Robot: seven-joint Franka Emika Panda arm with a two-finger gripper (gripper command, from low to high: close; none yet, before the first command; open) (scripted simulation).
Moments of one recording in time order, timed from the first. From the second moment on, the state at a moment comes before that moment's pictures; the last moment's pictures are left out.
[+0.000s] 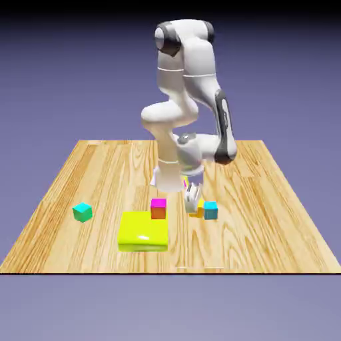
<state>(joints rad) 0.52 0.00 -0.01 -2.97 1.04 3.00 2.06</state>
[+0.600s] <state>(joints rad) 0.25 -0.29 0.30 -3.06 0.72 2.78 2.15</state>
